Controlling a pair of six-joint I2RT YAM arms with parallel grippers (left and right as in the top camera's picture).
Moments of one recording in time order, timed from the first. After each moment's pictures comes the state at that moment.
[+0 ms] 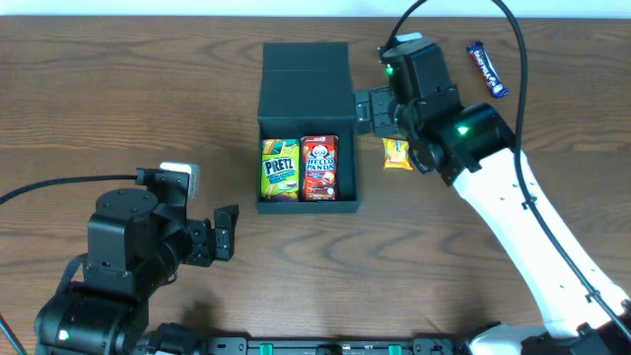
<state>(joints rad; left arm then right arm) -0.22 0.75 1.07 -1.08 0.12 -0.17 0.47 1.55 1.54 -0.81 0.26 0.20</state>
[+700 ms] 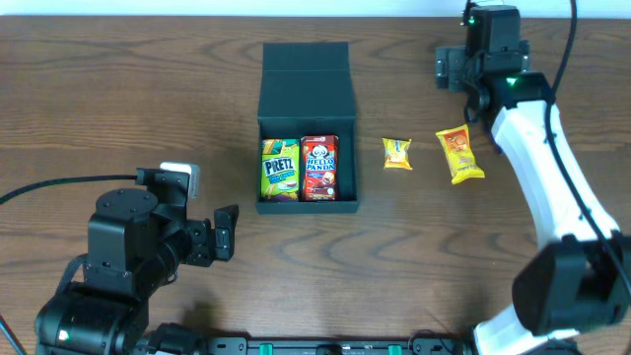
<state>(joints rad) -0.22 0.75 1.07 -1.08 0.12 -0.17 0.10 1.77 1.54 -0.52 0.33 -0.03</state>
